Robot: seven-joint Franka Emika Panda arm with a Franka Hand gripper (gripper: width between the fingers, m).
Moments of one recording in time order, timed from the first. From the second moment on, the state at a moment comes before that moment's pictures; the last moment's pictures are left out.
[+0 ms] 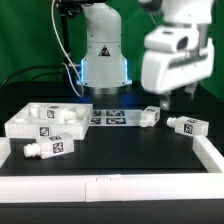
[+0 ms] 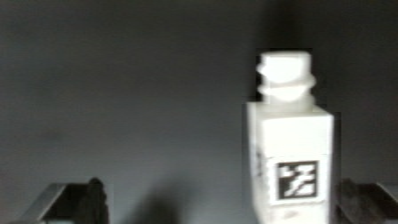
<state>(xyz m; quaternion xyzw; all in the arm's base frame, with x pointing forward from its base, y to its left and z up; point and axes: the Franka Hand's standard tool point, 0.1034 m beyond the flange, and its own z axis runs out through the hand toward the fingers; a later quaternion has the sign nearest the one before) 0.448 0.113 0.081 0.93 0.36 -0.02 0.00</state>
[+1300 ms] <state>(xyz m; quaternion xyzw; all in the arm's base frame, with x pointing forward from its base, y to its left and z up) 0.401 -0.049 0.108 0.95 0.30 -0.02 0.01</state>
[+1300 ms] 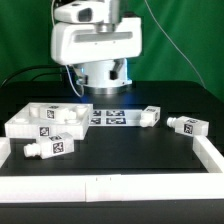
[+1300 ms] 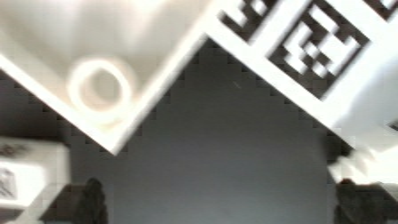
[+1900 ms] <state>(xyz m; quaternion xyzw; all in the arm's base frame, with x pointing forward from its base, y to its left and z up) 0.403 -0.061 0.106 0.96 0.29 -0.02 0.00</state>
